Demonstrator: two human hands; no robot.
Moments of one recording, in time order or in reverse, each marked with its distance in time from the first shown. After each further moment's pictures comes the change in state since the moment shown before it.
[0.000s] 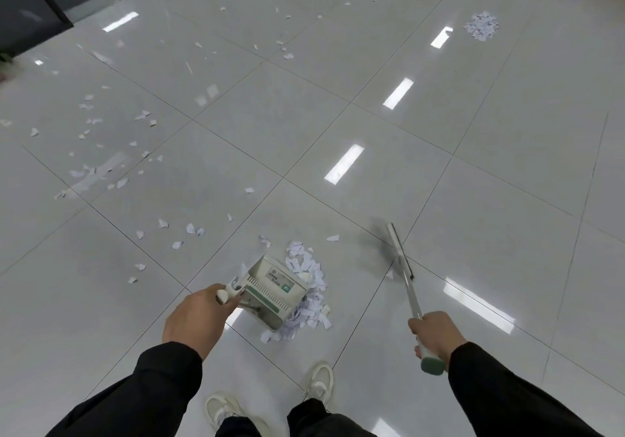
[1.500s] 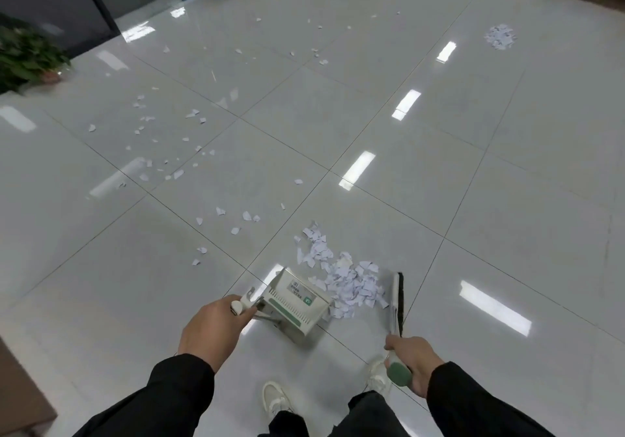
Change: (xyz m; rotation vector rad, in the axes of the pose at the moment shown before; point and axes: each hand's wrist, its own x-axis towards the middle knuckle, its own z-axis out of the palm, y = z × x) left_hand -0.058 -0.290 -0.093 -0.048 -0.042 0.001; right_hand -0.183 0.065 0.313 0.367 -0.148 0.179
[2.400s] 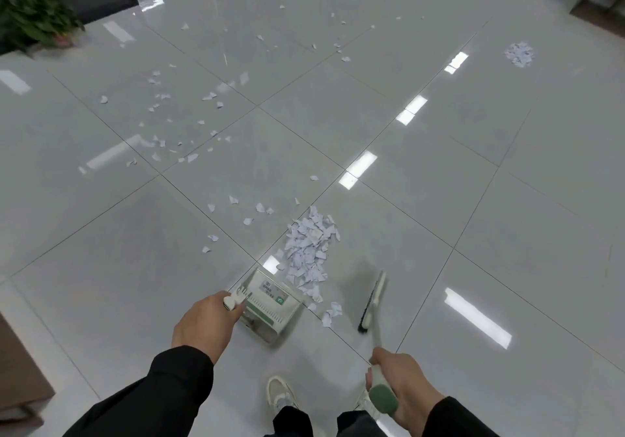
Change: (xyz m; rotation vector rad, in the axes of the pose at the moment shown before) left_hand 0.037 -0.098 -0.044 -0.001 -0.004 -0.091; right_hand -0.096 0.013 0.135 0.128 -0.007 0.013
